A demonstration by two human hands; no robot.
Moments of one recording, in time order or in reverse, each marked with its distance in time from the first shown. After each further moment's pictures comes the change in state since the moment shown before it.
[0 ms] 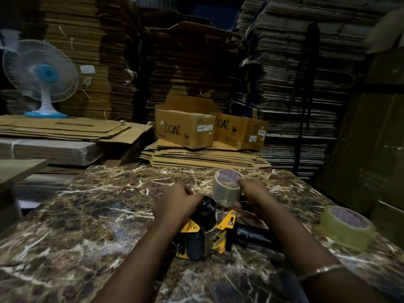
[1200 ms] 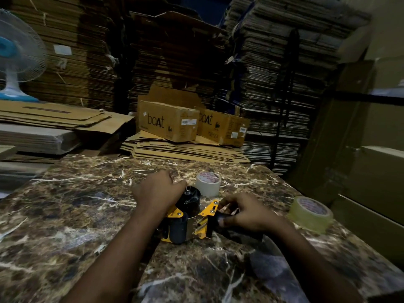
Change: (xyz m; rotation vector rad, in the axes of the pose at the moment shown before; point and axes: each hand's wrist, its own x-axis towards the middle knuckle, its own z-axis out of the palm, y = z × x) left_hand -0.011 0.010 -0.020 0.236 0.062 0.019; right_hand -0.110 0.013 -0.045 -0.784 -0.324 -0.411
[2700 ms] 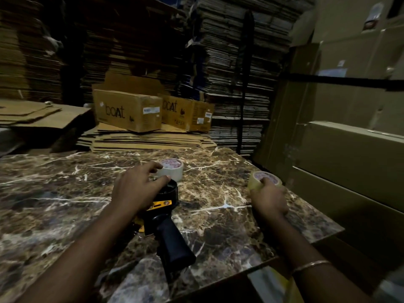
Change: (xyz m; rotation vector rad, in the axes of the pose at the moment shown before) left_hand -0.039 0.028 0.006 -0.238 -0.141 0.302; right_hand -0.035 0.135 -0.018 -0.047 0.788 0.849
